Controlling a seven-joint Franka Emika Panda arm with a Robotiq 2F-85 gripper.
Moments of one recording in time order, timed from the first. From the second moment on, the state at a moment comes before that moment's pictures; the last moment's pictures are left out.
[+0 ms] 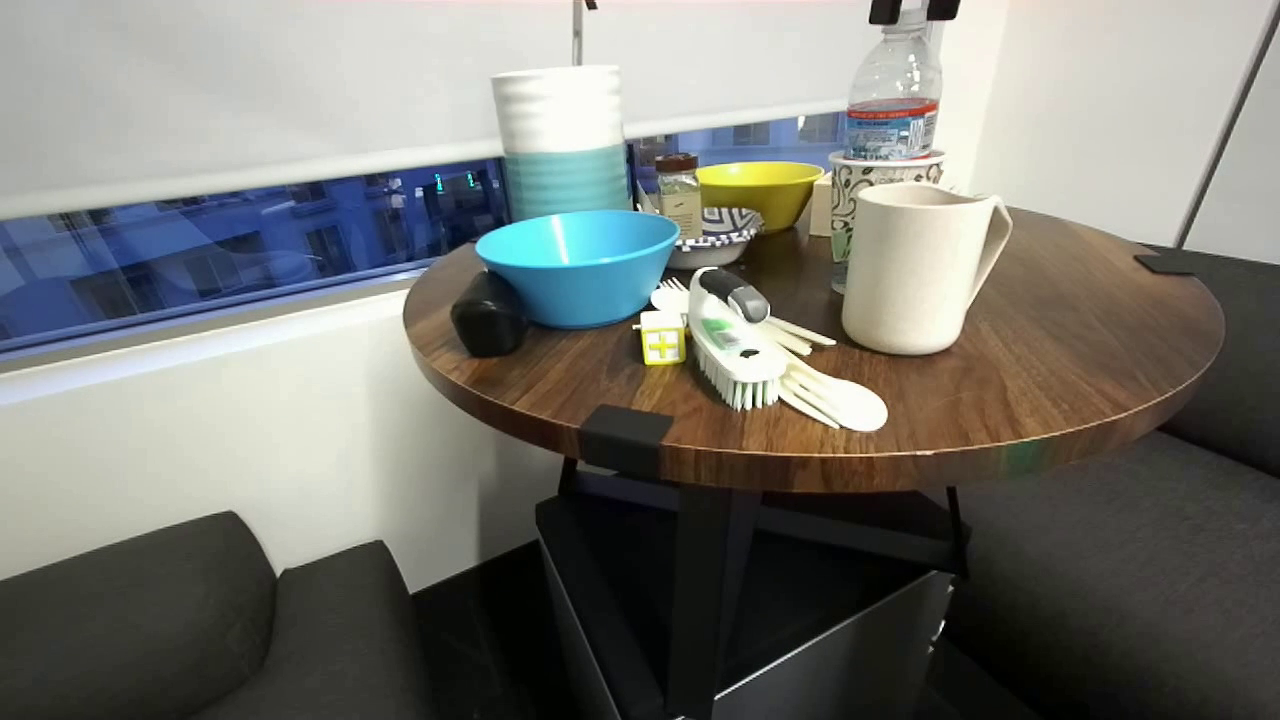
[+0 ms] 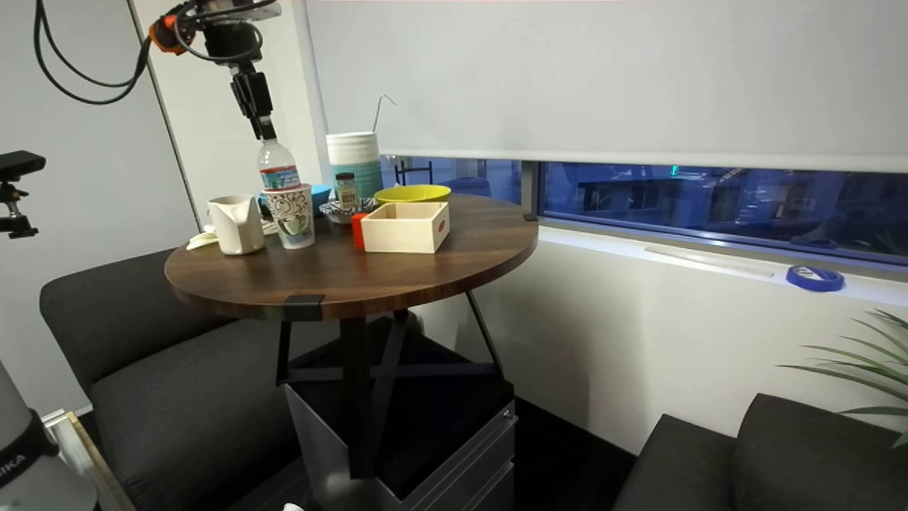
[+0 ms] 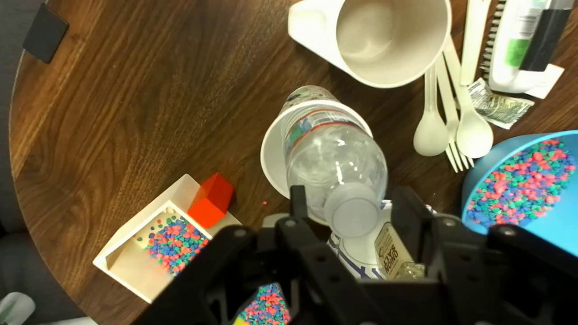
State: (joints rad) arm 0.05 -0.41 0.14 -2.11 -0.04 1.83 0.48
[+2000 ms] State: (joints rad) arm -0.09 -0.47 0.08 -2.25 0.03 1.92 0.80
